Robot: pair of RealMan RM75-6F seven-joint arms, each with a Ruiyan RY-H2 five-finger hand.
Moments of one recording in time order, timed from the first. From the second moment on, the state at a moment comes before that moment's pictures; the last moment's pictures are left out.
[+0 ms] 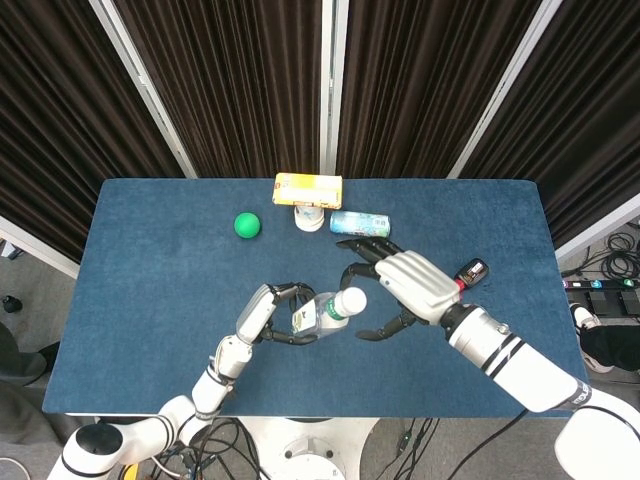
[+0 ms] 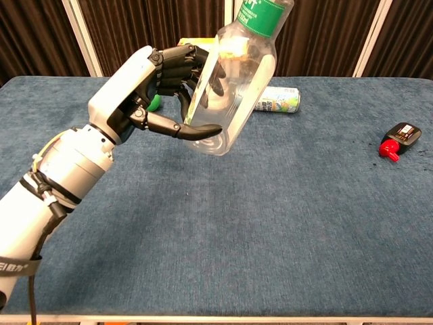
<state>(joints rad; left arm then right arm) -0.71 -2.13 -0.11 -0.77 1.64 1.52 -0.87 0.86 -0.67 0.37 -2.23 -1.10 0.65 0.23</state>
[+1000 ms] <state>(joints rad) -0.71 -2.13 -0.11 -0.77 1.64 1.52 -0.88 0.86 -0.72 0.36 -2.20 -1.08 0.72 0.17</state>
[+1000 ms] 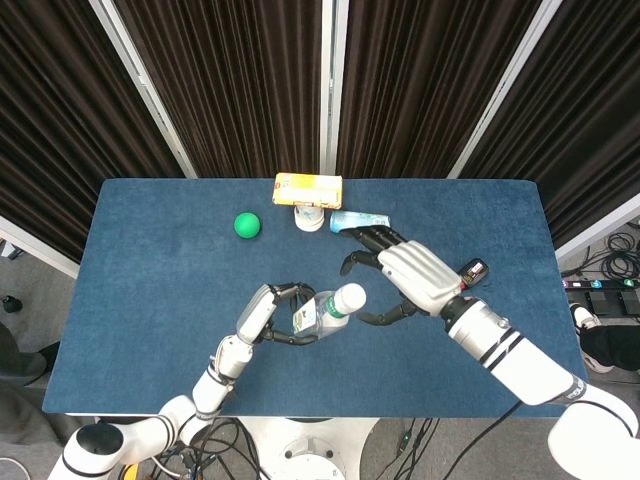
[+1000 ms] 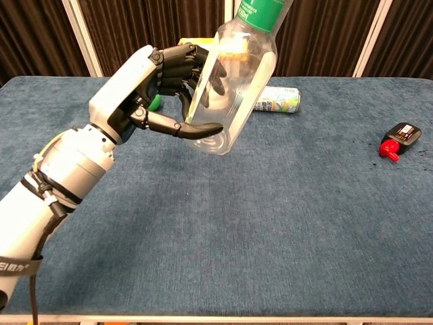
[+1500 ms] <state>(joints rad) -0.71 -2.13 -0.11 -0.77 1.64 1.52 -0.88 0.87 -0.73 0.35 -2.20 -1.06 0.72 0.14</state>
